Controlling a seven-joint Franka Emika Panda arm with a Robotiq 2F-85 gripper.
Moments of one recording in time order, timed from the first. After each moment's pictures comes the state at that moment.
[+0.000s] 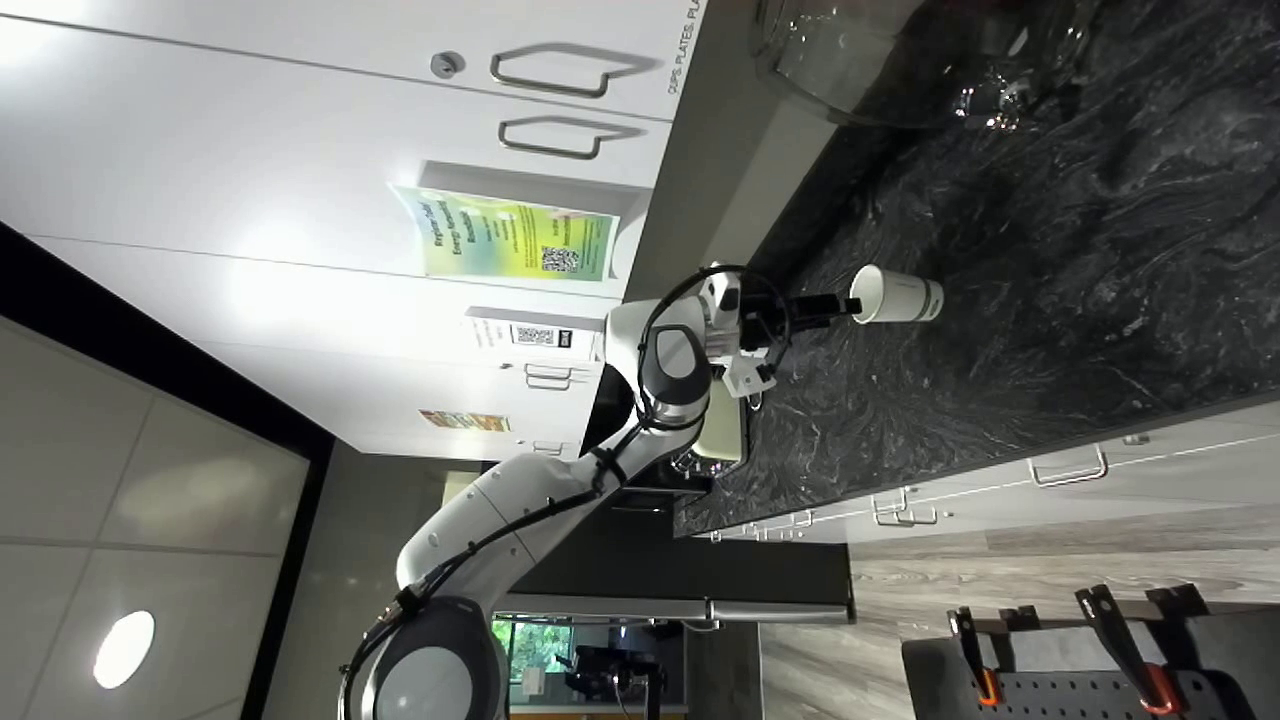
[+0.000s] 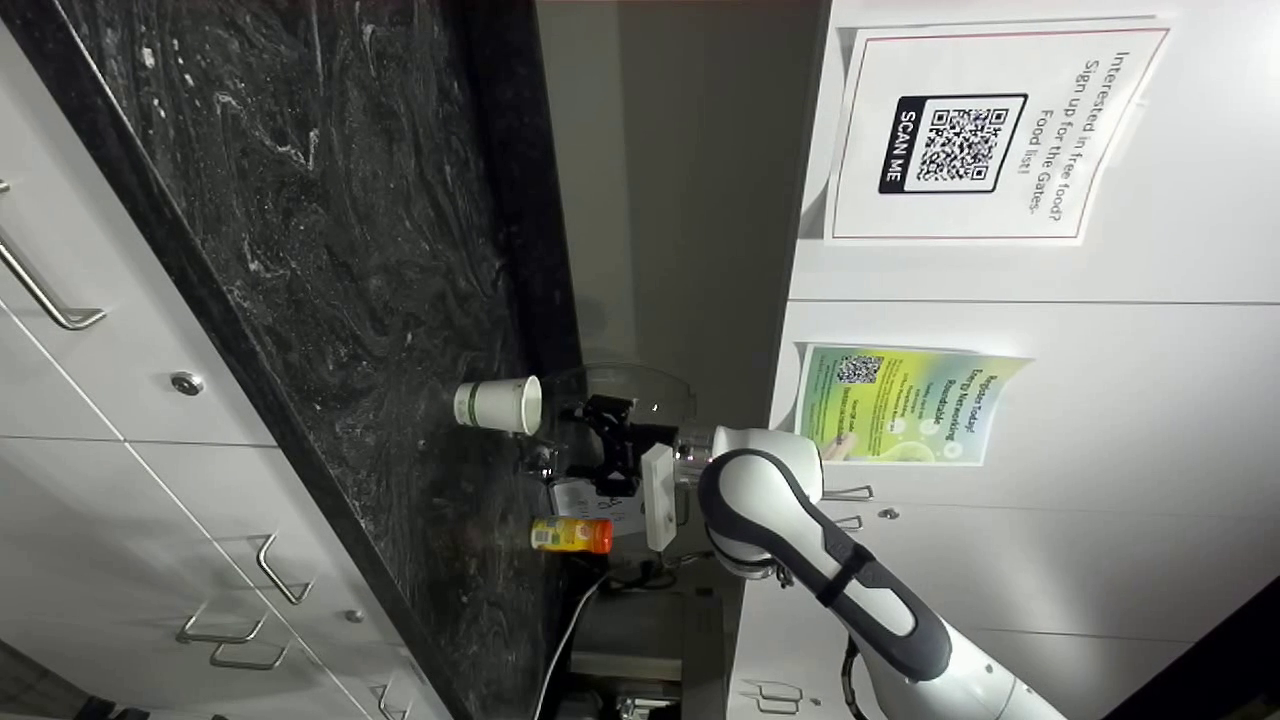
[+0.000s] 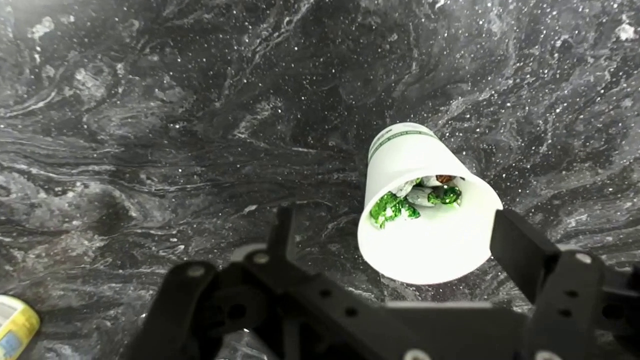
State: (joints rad) arm -0.04 0.18 -0.05 -2.19 -0.18 2.55 0.44
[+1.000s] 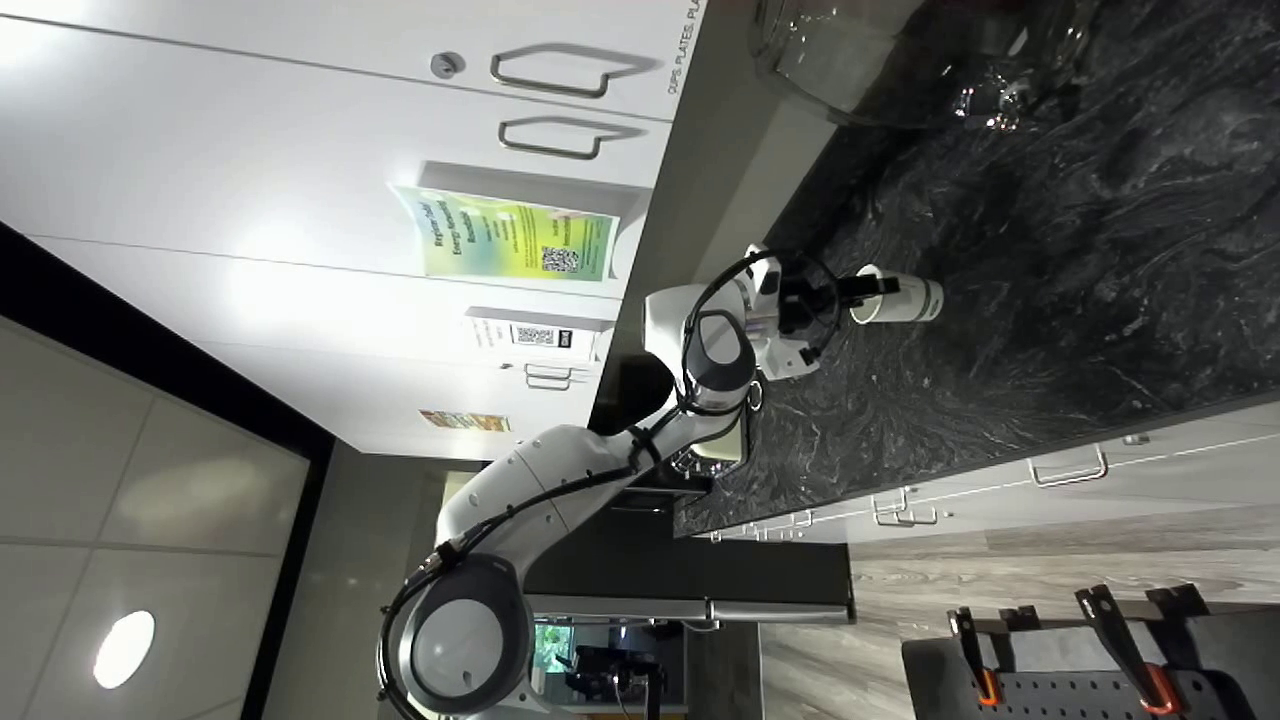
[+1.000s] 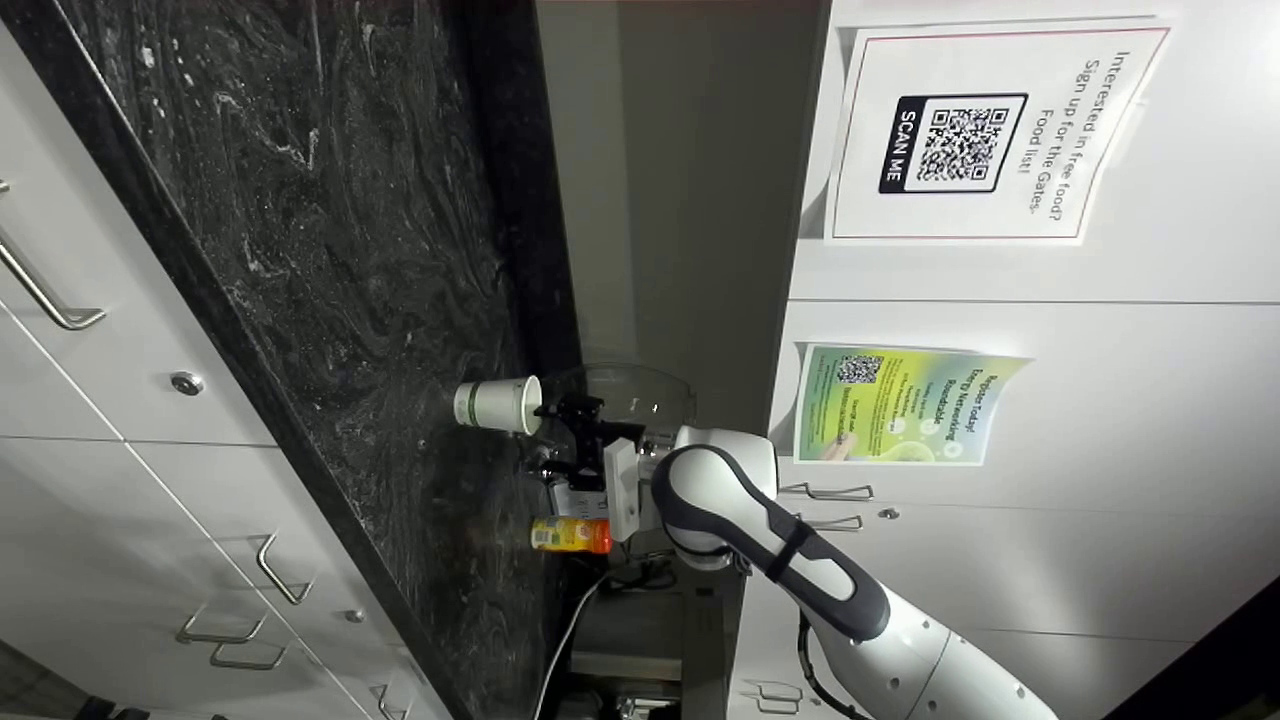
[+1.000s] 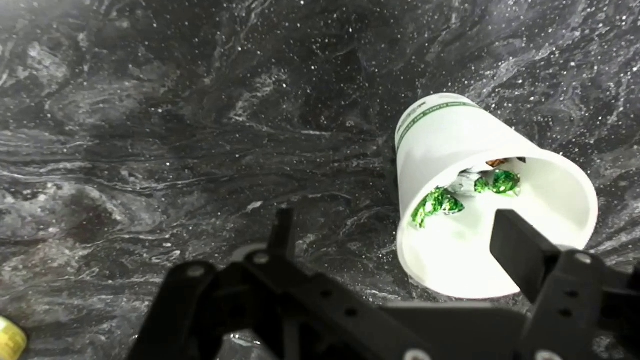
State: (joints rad) arm -0.02 0.32 -0.12 -2.15 -0.17 2.69 0.45
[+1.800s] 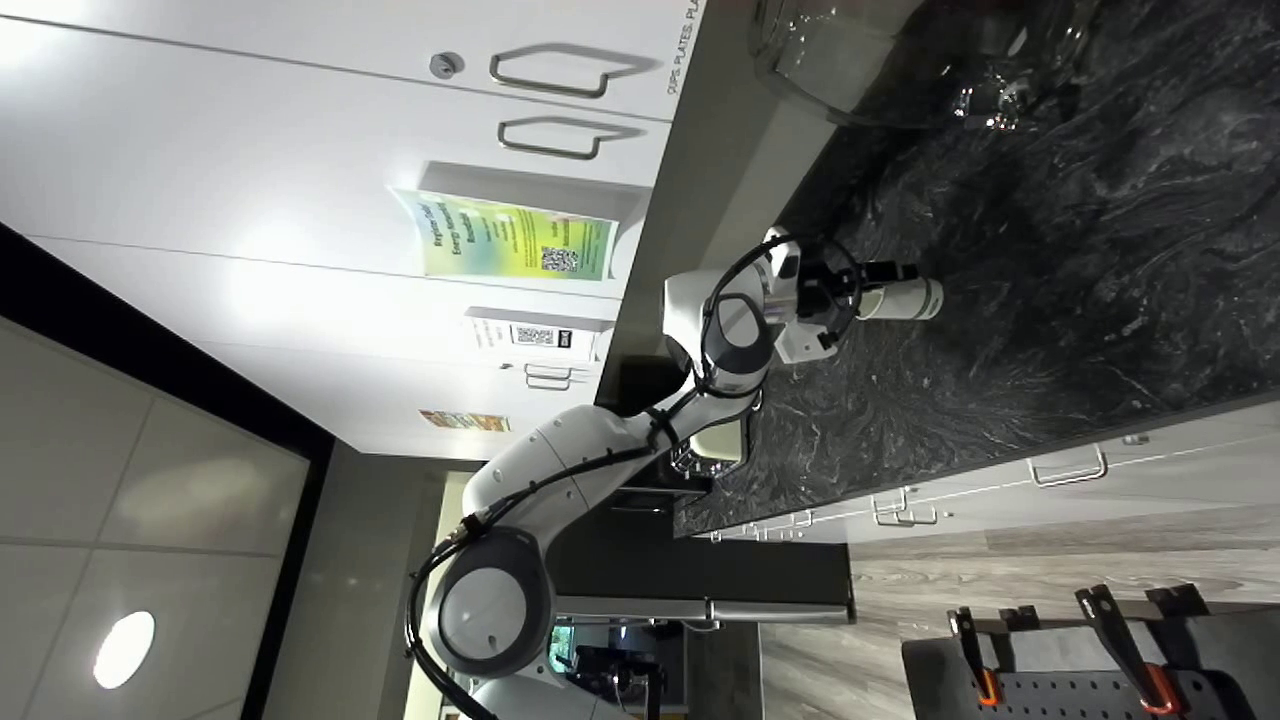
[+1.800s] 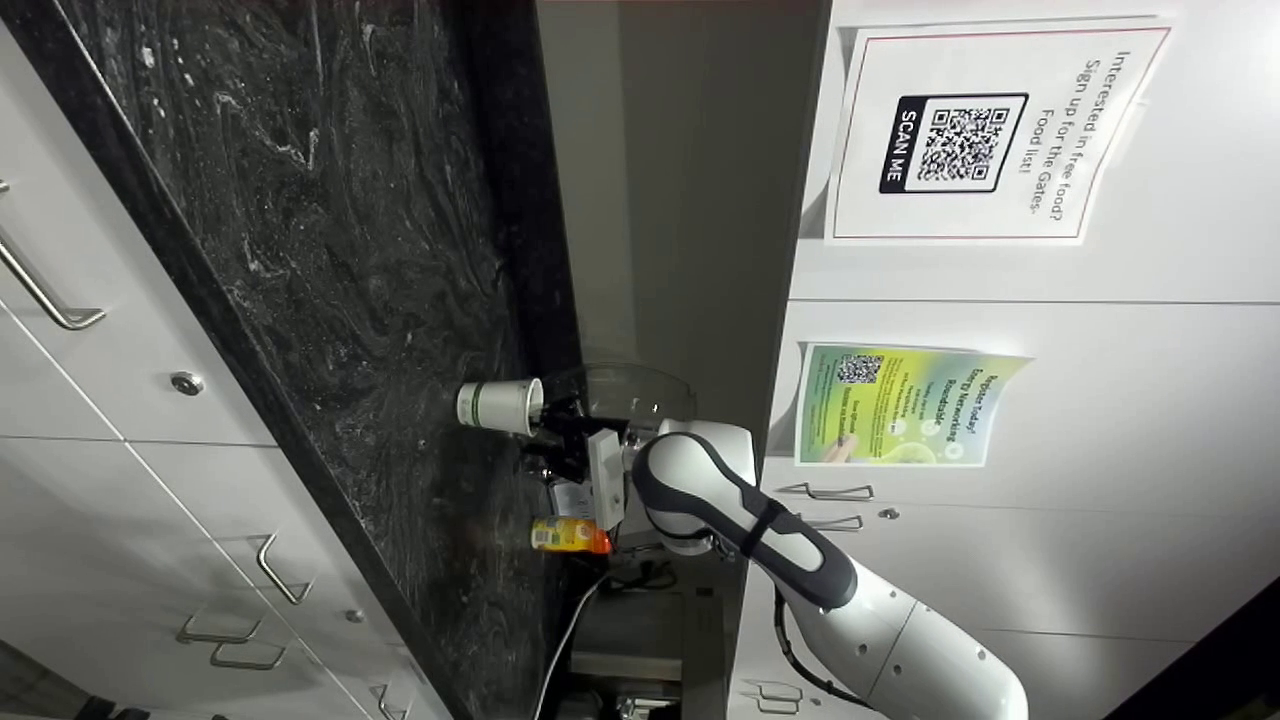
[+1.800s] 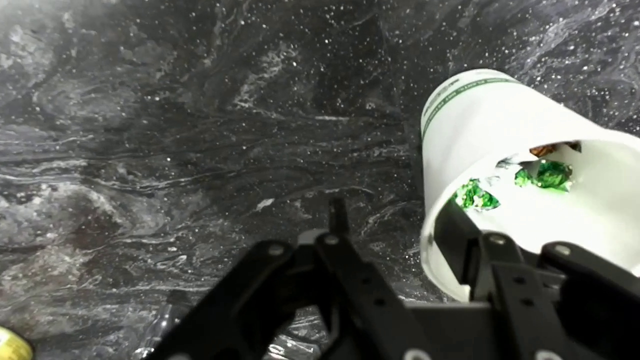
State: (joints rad) arm 0.01 0.42 -0.17 -2.07 -0.15 2.69 0.46
